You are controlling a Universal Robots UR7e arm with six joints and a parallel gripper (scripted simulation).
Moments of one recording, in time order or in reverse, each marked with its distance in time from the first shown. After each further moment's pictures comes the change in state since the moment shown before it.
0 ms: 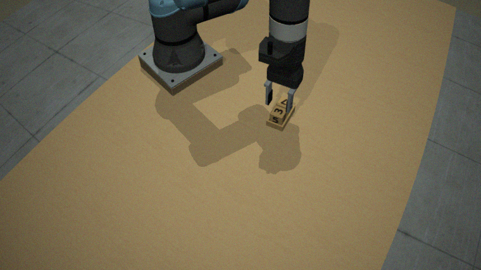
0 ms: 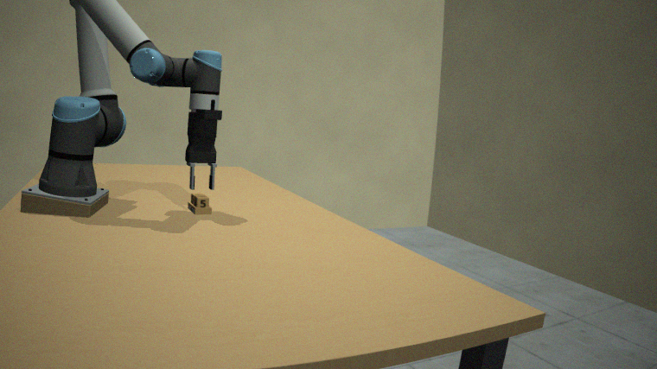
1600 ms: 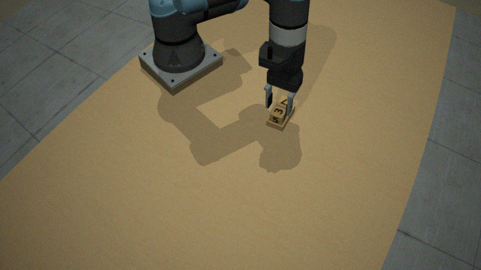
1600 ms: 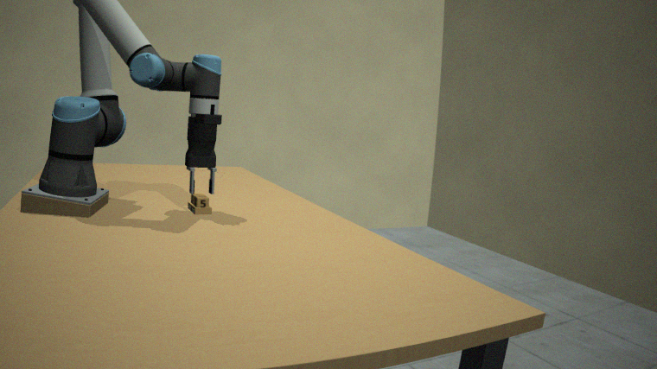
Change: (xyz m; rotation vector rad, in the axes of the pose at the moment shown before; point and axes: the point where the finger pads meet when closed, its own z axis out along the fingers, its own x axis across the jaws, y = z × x) arm 0.000 0.000 0.011 0.000 0.000 0.000
